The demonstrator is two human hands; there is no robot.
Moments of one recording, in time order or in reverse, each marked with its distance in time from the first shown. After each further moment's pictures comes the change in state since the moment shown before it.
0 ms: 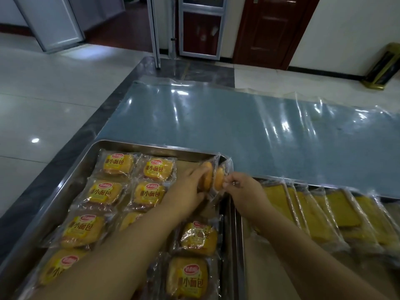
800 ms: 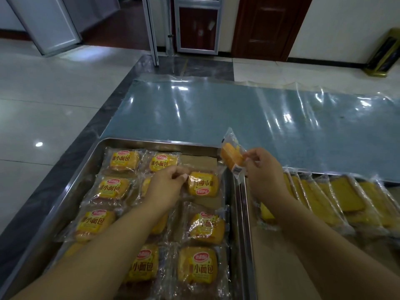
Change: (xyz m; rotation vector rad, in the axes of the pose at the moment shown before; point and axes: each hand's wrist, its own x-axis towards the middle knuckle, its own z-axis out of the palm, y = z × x) left_hand -0.027 -0.013 -0.036 -0.468 0.184 -0.308; right_hand 0.001 -0.010 -0.015 0.132 0.305 0.018
